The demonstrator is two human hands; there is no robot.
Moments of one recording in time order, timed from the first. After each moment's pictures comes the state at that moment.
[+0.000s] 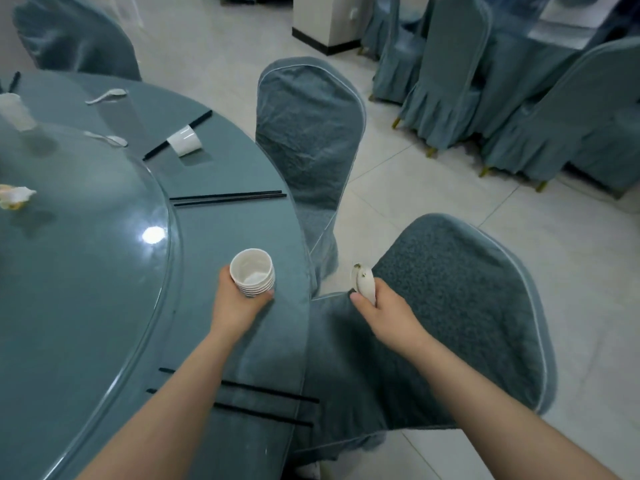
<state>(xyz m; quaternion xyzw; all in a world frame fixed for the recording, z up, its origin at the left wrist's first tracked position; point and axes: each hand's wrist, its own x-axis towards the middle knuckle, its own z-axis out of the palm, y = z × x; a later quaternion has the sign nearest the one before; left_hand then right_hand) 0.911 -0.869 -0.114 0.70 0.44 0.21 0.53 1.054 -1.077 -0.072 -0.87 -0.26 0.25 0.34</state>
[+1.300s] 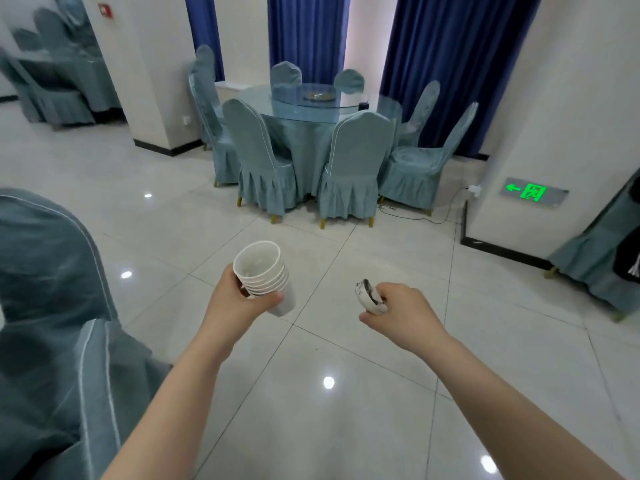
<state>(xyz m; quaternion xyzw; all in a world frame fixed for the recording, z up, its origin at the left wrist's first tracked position) 1.284 -1.354 0.065 0.73 0.12 0.16 0.65 1.359 -1.603 0.072 -0.96 -0.15 0.04 0.24</state>
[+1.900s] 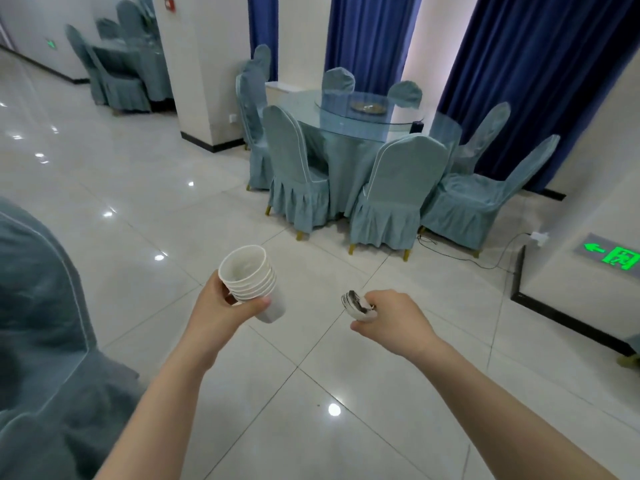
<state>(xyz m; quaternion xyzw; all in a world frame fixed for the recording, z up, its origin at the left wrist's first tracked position) 1.494 -1.299 0.059 0.69 0.18 0.22 0.66 1.625 -1.530 0.072 -0.95 -0.24 0.09 0.19</state>
